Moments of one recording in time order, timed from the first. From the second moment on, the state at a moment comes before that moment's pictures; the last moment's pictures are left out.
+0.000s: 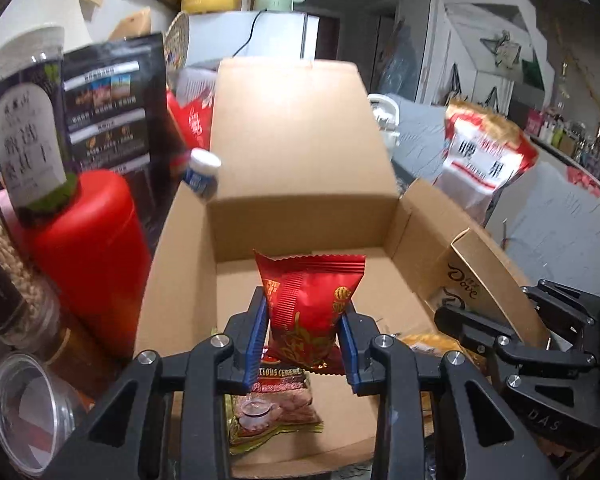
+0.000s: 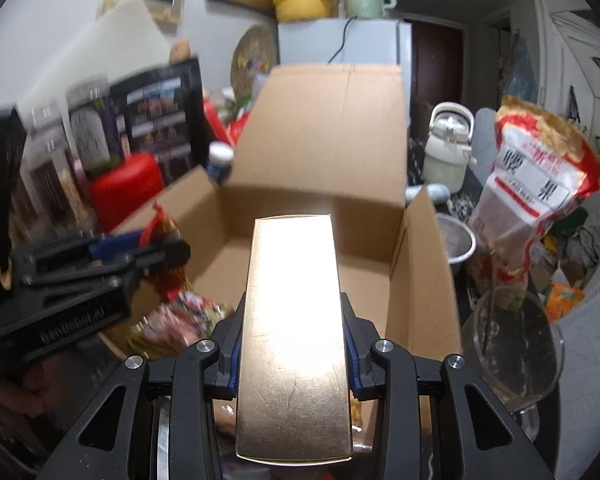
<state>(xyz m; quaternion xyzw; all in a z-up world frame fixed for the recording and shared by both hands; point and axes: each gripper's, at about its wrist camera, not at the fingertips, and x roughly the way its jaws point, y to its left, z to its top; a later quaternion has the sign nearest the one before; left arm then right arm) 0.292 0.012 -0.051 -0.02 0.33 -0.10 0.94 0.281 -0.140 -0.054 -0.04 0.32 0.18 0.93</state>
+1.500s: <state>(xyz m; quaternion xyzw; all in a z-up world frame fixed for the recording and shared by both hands) 0.302 -0.006 -0.071 0.02 0.40 -0.07 0.91 0.272 -0.155 -0.052 -0.06 0.34 0.13 0.93</state>
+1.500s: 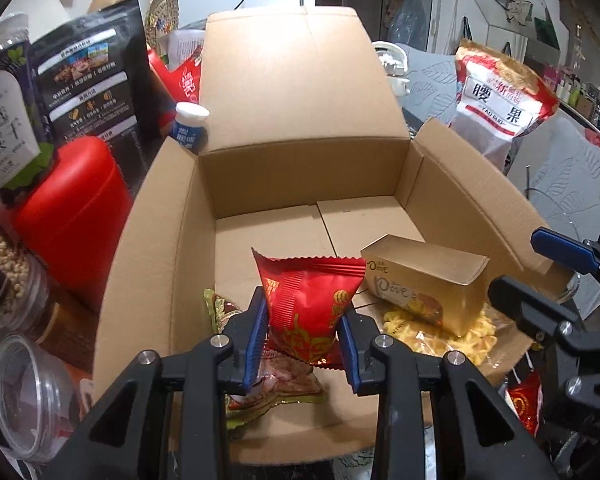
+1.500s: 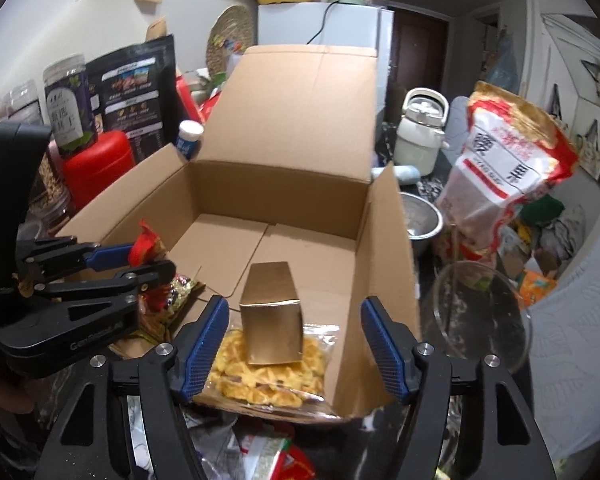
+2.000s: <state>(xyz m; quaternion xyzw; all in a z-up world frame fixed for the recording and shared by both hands) 0.267 -0.008 -0.020 0.02 0.35 -0.07 0.93 0.228 -0.173 -0.003 -0.04 0.30 0.11 0.95</state>
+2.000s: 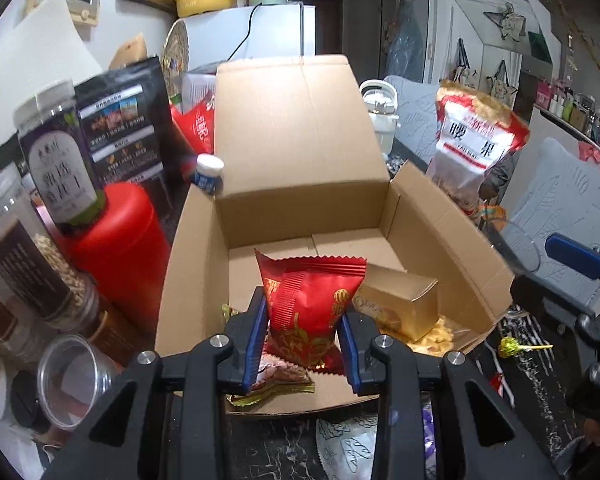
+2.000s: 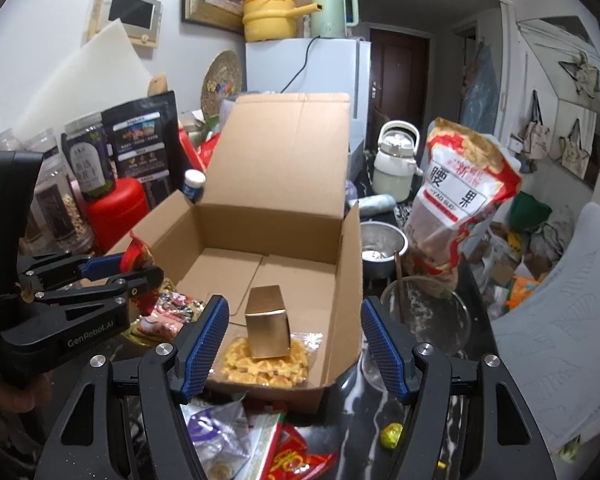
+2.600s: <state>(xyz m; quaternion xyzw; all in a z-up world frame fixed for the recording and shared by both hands) 0.270 -0.014 -0.008 0.03 0.32 -0.05 0.95 0.220 -0.180 0.002 -0.02 0.30 0.11 0.95</state>
